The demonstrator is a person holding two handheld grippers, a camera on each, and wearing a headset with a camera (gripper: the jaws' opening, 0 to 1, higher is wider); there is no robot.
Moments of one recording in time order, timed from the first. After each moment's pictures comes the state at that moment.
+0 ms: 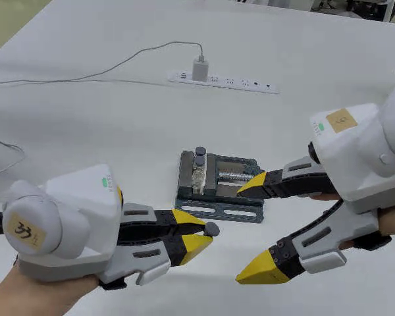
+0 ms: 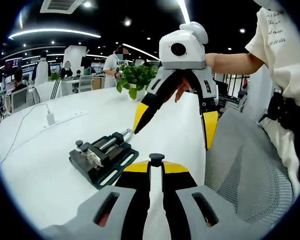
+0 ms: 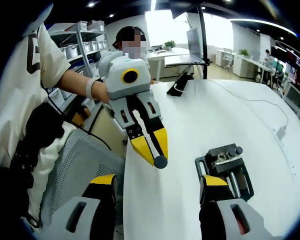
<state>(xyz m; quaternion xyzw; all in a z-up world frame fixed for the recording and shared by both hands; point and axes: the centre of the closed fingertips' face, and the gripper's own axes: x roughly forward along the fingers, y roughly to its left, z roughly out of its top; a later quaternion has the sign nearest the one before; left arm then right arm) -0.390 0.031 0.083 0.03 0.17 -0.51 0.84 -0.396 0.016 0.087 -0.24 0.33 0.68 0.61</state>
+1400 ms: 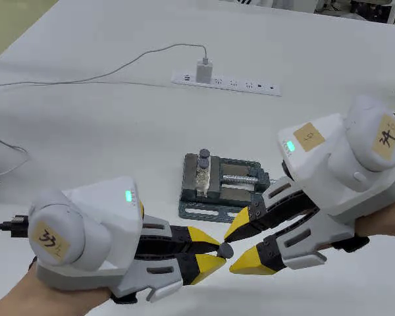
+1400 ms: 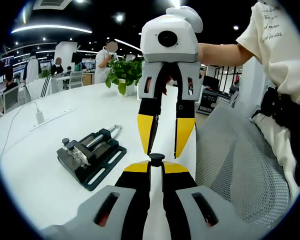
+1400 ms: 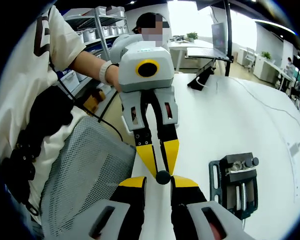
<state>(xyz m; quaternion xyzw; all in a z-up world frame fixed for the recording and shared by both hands) -0.403 0.019 0.076 0.03 0.19 -0.55 0.81 -0.417 0.026 0.078 -0.29 0.33 0.71 0.55</state>
